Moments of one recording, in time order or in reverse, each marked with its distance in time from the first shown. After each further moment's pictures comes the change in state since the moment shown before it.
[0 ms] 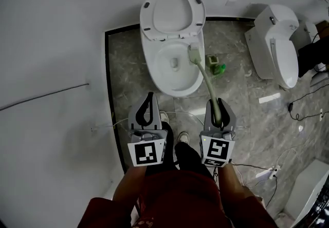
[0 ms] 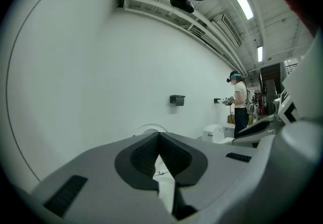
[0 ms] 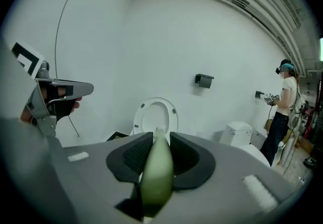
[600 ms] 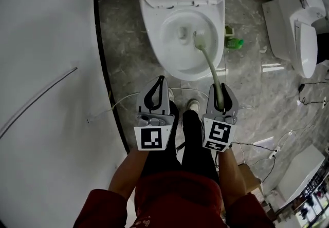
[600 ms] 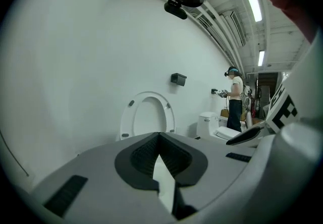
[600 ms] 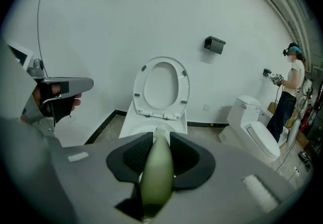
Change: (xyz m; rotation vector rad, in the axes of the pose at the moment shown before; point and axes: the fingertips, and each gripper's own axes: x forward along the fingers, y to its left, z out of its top) left arm 0.088 0.036 -0.154 -0.071 0.125 -0.115; right arm 0.121 0.043 -0.137 0.011 0.256 -0.010
